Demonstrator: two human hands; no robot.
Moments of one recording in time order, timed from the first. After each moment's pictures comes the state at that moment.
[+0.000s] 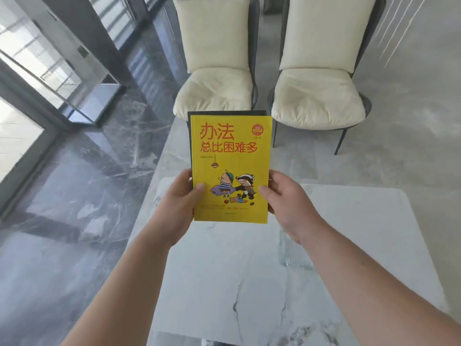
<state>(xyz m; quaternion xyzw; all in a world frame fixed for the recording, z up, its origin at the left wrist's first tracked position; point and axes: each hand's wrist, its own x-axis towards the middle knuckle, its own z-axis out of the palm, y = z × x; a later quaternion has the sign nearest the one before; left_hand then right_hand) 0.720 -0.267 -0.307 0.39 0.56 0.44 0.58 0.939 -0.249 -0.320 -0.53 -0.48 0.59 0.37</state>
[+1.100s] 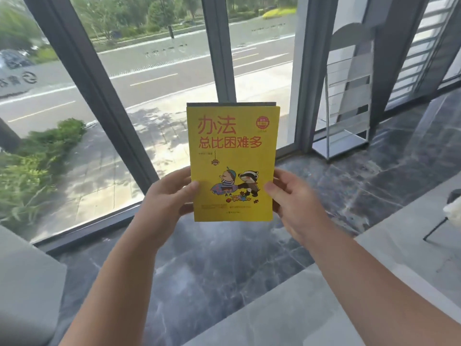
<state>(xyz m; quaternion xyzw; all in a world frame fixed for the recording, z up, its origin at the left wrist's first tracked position) 0.121 -0.746 -0.060 0.23 0.69 0.66 0.18 0.224 -0.535 -0.103 -0.14 -0.60 0.76 0.19</state>
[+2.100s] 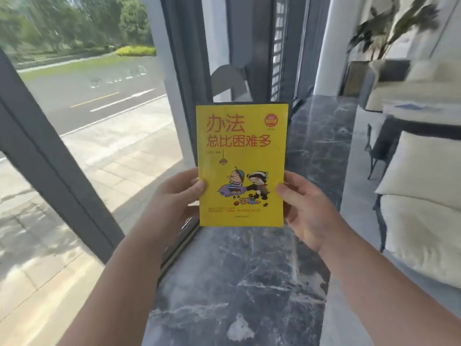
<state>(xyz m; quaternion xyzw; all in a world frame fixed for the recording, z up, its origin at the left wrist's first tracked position) -0.413 -0.082 -0.071 0.44 0.53 0.60 0.41 -0.195 0.025 -0.099 -0.28 -0.49 0.71 0.42</state>
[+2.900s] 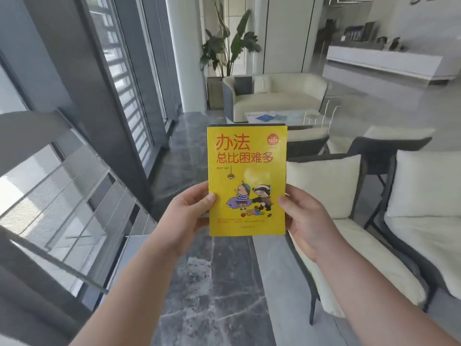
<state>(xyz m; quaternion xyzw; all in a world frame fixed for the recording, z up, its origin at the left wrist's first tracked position) -0.320 0.663 -0.089 0.55 0.38 0.44 0.60 -0.086 0.624 -0.100 -0.48 -0.38 0.50 0.61</state>
